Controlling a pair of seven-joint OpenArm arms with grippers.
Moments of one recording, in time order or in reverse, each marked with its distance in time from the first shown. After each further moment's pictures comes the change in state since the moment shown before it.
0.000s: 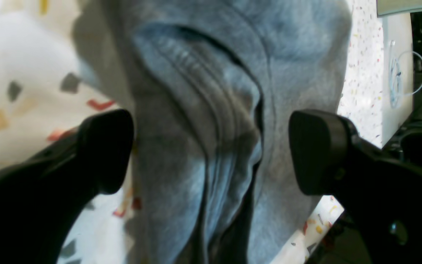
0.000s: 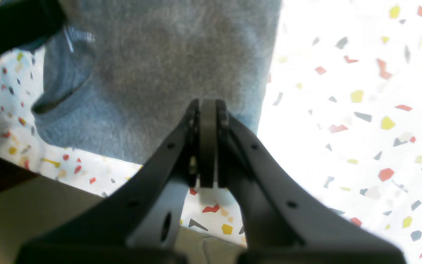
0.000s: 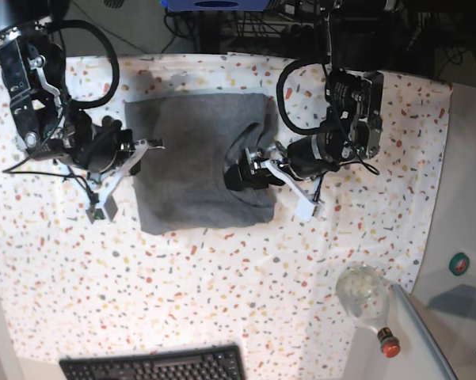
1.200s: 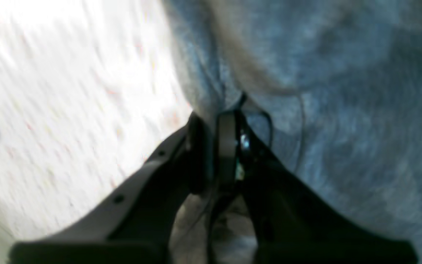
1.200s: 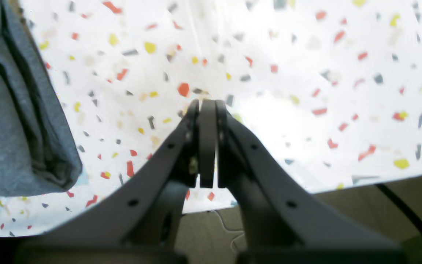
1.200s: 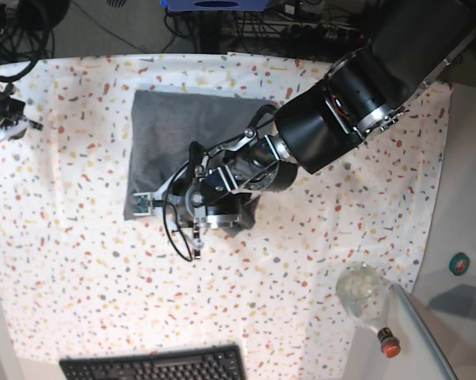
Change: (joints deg) left arm -28.0 2.3 67.3 -10.2 47.2 0.8 -11.5; right arm -12.9 -5.1 42.1 -4.2 -0.7 15.6 -0.3
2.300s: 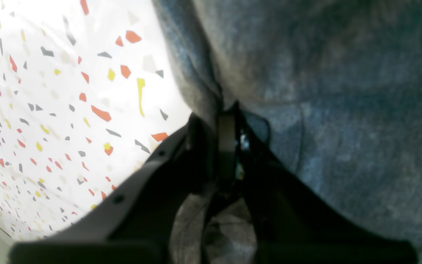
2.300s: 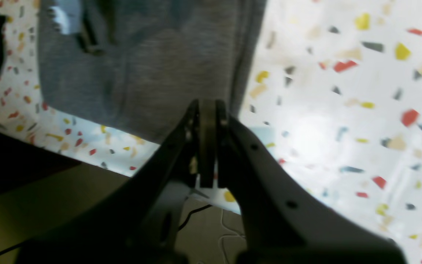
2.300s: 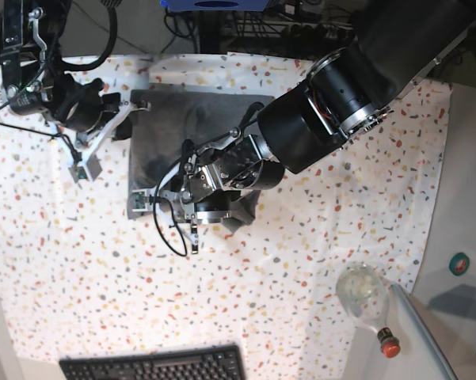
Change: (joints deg) left arm -0.3 3.4 0.0 -6.9 1.7 0.2 0.7; right arm 0.0 -4.2 -26.7 7.8 0.1 0.0 -0.4
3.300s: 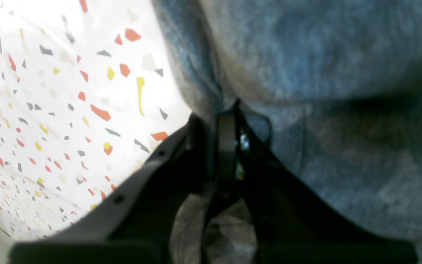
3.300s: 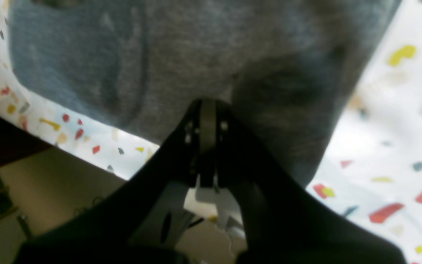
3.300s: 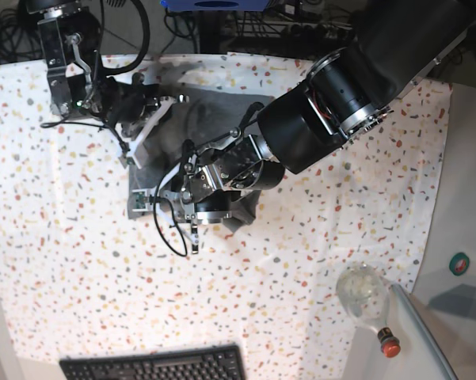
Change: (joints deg) left arm 0.0 0.0 -0.1 0.0 0.0 0.0 0.0; right arm 6.6 -3.0 -9.3 -19.9 -0.5 0.0 4.1
